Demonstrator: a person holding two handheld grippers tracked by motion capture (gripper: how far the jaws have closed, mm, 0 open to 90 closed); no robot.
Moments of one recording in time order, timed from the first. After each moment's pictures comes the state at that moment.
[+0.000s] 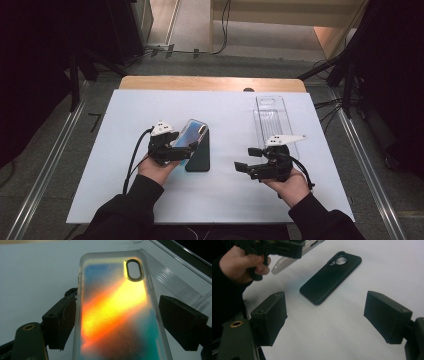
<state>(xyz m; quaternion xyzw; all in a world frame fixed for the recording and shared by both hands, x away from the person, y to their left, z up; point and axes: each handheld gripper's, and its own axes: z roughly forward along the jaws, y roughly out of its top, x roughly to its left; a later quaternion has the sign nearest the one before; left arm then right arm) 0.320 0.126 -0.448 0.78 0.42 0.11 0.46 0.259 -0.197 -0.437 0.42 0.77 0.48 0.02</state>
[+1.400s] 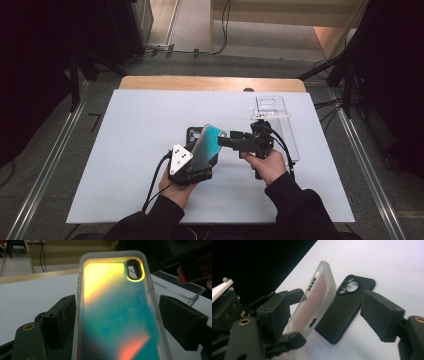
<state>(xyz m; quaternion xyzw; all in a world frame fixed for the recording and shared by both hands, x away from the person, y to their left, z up) 0.257 0.078 -0.468 0.72 0.36 0.22 0.55 0.314 -0.163 -0.424 0.48 0.71 0.52 -0.06</state>
